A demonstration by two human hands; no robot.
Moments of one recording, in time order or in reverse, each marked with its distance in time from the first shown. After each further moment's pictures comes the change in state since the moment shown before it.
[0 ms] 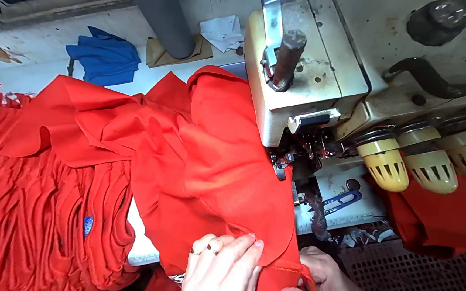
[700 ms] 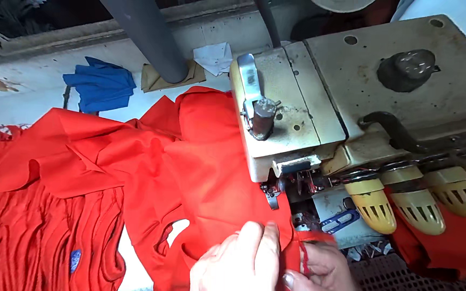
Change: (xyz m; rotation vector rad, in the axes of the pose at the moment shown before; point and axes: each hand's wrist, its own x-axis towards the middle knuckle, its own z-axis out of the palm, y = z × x) left_hand 0.084 0.024 -0.002 0.353 -0.048 0.103; right_hand 0.025 -0.005 -0.011 0.158 0.265 0.129
